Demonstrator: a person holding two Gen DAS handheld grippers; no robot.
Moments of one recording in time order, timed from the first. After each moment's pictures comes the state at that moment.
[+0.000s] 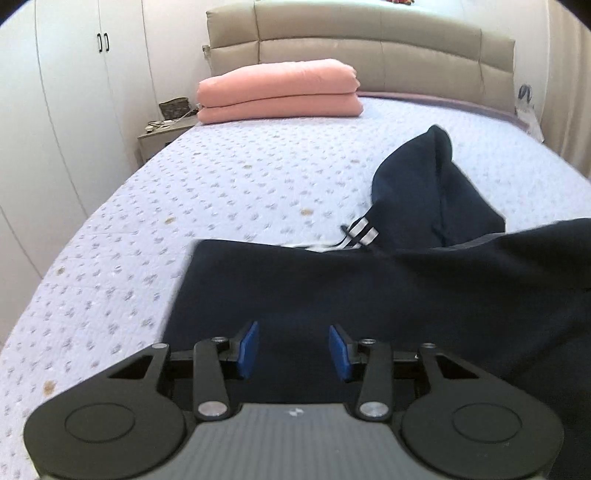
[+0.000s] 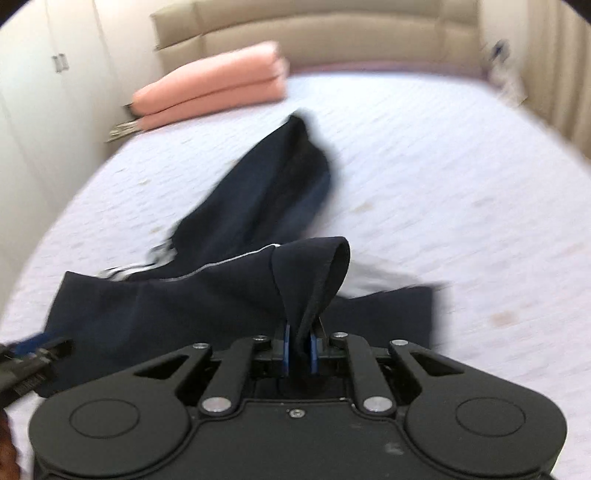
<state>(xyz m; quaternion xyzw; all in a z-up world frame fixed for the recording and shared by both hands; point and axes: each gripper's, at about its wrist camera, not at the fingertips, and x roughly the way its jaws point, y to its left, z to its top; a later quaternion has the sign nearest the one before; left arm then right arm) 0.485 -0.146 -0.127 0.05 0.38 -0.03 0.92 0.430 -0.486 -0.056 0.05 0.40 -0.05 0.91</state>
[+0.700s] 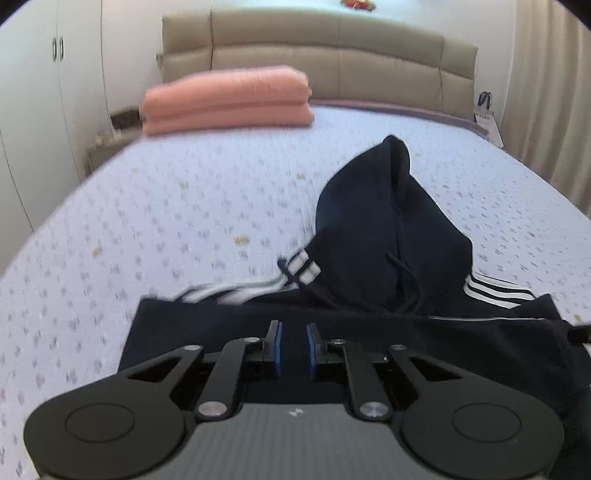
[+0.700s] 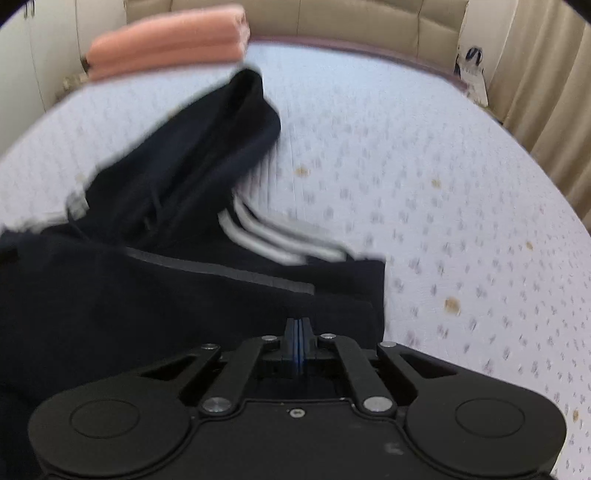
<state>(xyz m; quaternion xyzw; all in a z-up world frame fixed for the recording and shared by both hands) 0.532 -0.177 -0.144 0.05 0.35 -0.10 0.93 0.460 -0.472 -0.134 -0.01 0.48 -0.11 0.87</state>
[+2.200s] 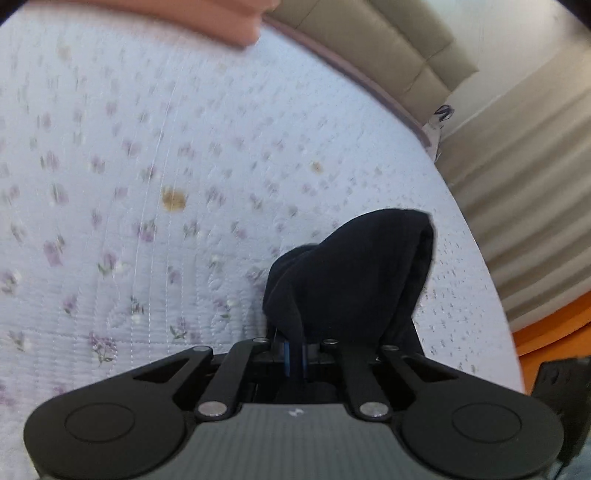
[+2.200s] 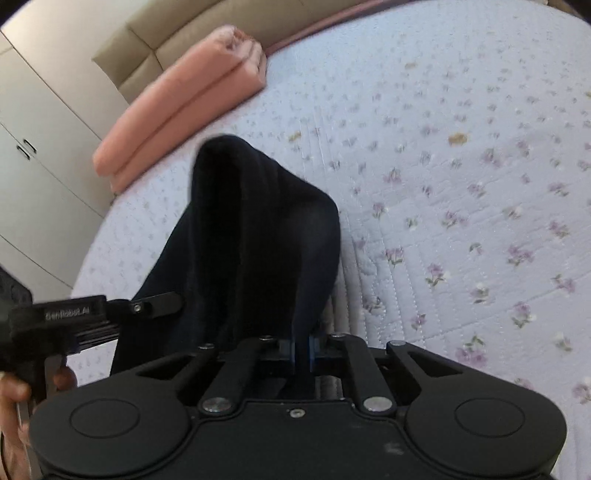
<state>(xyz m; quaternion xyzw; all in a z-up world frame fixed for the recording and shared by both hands) 0.885 -0.240 -0.209 -0.17 0.48 -0.29 0.81 0.731 -0.562 -0.154 0.24 0.41 0.06 0.88</state>
